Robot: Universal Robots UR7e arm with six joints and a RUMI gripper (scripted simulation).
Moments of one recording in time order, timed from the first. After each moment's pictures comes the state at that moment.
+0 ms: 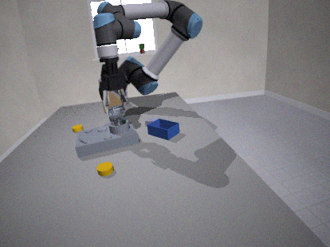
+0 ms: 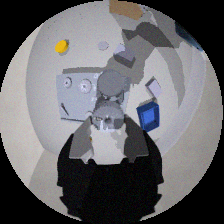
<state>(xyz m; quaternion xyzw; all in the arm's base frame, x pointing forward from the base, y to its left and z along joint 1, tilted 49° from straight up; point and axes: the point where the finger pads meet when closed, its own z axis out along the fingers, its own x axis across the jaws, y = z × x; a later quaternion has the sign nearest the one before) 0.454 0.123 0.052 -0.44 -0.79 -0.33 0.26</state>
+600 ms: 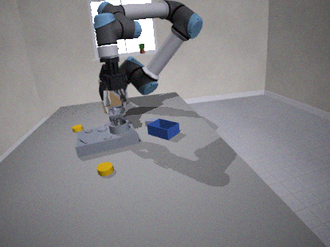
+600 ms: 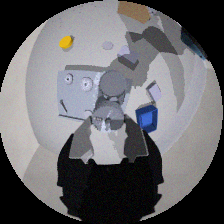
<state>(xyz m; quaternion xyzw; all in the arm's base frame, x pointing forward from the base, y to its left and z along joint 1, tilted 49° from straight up) 0.454 0.123 0.052 -0.41 -0.81 -0.34 0.24</state>
